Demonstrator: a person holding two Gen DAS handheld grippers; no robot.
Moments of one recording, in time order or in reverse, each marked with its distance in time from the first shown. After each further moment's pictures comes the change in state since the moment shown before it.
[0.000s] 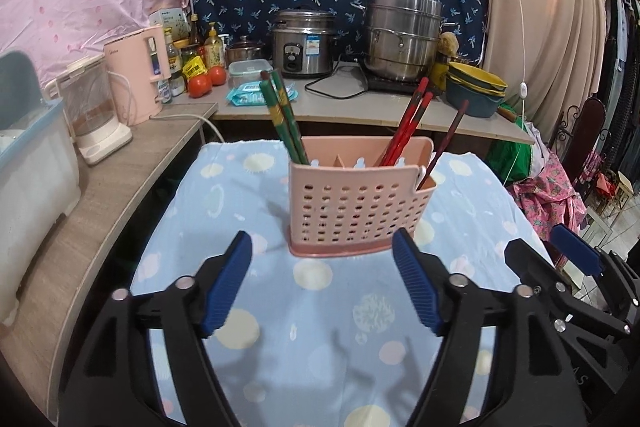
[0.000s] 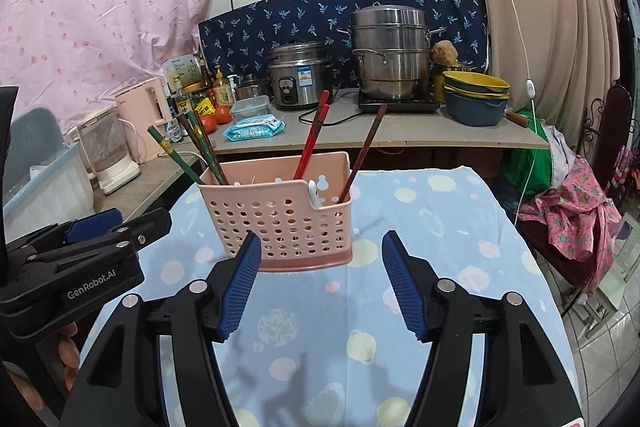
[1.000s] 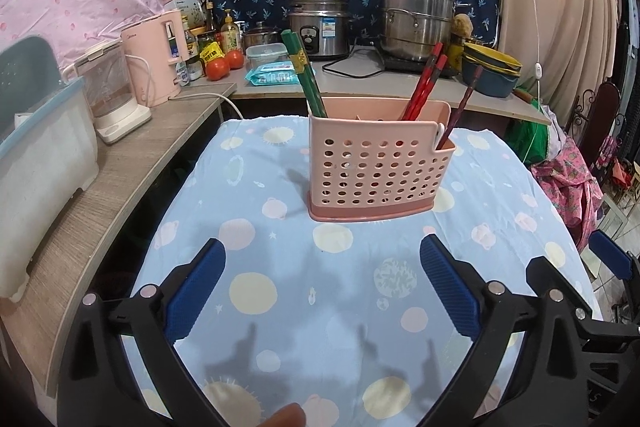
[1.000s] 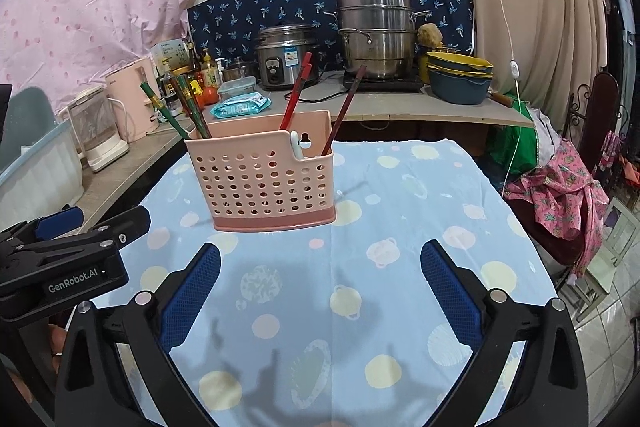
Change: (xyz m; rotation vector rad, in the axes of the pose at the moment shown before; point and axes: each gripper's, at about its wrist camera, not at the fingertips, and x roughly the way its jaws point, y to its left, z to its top) left arm -0.003 0.002 -0.033 0.012 0.038 0.069; right arm -0.010 -0.008 -0.038 0.000 0.045 -0.048
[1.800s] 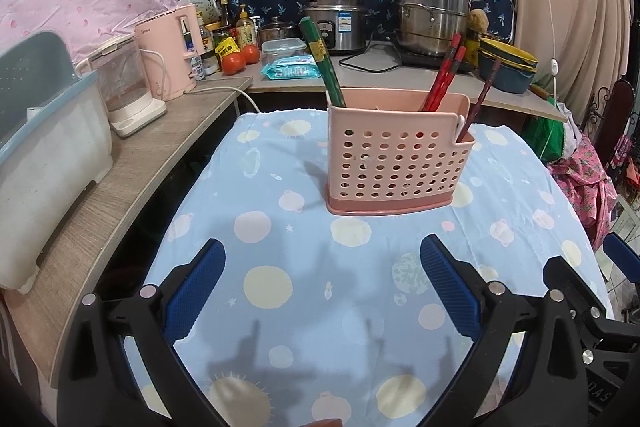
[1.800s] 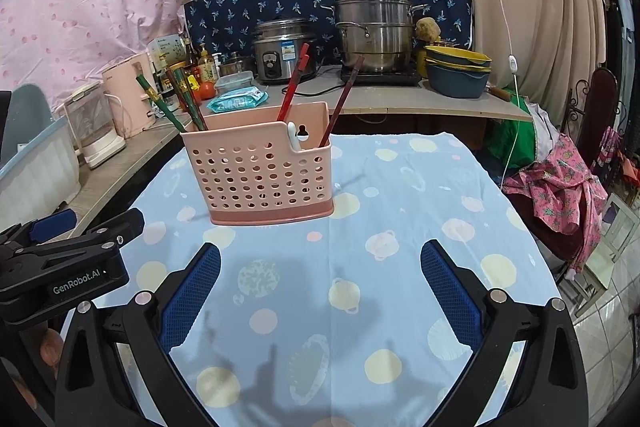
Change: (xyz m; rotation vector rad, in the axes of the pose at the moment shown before) left arm 0.005 0.004 -0.005 -0.013 0.015 0.066; right arm 0.004 0.000 -0.005 0.008 0.019 -0.009
